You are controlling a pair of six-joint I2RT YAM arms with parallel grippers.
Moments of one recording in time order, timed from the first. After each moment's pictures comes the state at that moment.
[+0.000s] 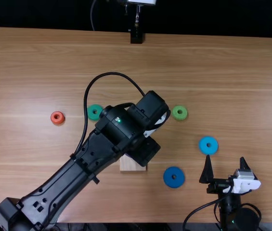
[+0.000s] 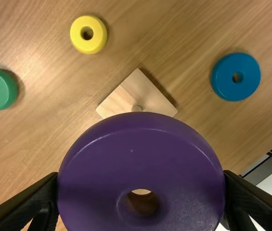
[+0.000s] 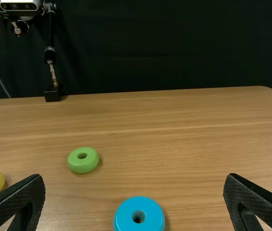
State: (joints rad) left arm -0.77 1.81 1.88 -1.36 -0.01 -0.06; right arm 0.05 0.01 0.02 -0.05 0.09 0.01
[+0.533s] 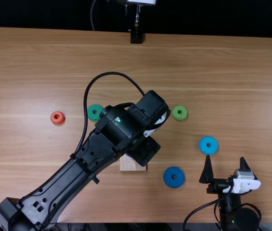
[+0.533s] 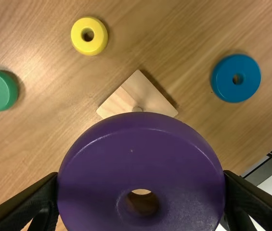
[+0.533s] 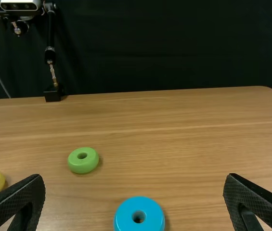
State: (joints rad) left arm -0.77 1.81 1.88 -1.36 -0.01 -0.06; right arm 0.05 0.01 0.02 -0.05 0.08 0.01
